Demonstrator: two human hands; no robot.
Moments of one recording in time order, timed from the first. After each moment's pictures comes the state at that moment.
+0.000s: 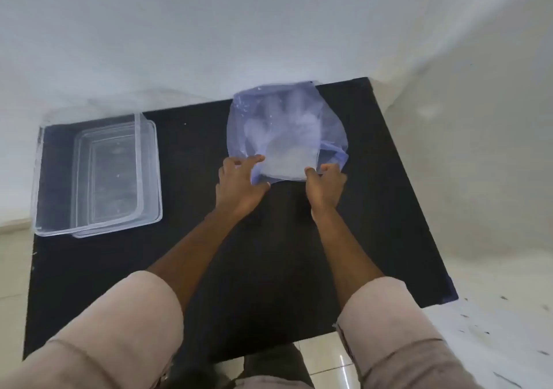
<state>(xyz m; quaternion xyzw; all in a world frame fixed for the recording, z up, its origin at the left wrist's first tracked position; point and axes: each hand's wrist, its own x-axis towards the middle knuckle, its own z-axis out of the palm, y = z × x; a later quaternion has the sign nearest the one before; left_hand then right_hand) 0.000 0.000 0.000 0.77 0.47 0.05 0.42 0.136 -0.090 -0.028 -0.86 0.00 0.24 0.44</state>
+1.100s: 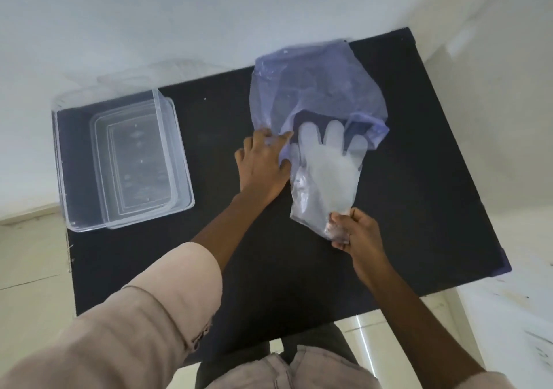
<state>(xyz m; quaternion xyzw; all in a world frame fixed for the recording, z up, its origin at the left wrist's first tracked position) -0.016 0.029 -0.025 0.88 0.39 0.02 0.25 0.046 -0.174 -0.022 -0.72 0.09 0.46 0.51</state>
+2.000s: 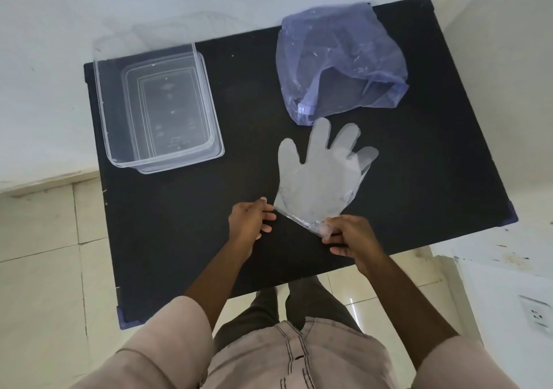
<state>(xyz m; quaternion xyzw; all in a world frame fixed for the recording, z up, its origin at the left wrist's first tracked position) -0.196 -0.062 -0.044 0.44 0.66 -0.02 0.61 -0.058 -0.211 -0.028 -0.75 0.11 0.52 0.39</state>
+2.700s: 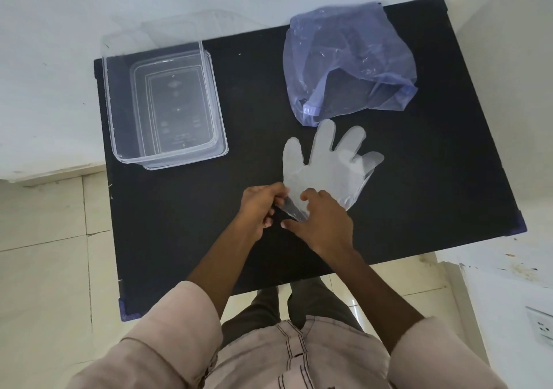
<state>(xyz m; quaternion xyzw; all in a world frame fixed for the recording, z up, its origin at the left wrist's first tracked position) -0.164 -0.049 -0.018 0.38 0.63 -0.03 0.68 -0.084 -0.158 -0.009 -0.88 -0.34 0.31 0.11</state>
